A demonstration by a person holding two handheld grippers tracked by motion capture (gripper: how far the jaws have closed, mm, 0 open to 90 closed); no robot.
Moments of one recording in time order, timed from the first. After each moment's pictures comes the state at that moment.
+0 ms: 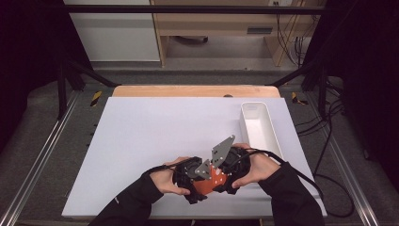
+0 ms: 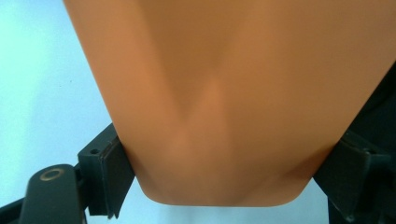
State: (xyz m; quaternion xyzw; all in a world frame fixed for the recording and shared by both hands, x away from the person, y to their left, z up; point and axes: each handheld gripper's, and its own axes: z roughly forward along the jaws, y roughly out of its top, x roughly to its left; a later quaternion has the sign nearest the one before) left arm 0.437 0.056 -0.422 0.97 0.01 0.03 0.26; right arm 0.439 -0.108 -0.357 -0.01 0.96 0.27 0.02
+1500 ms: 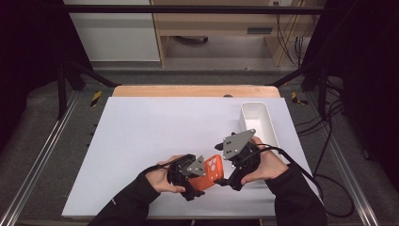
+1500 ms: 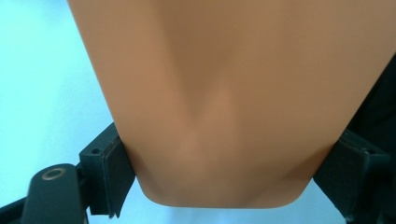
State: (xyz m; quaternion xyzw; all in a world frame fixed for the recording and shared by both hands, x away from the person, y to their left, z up) left arm 0.441 0.073 -0.421 0.95 0.02 0.05 0.29; right arm 0.437 -0.130 -0.334 0.02 0.92 0.38 0.07
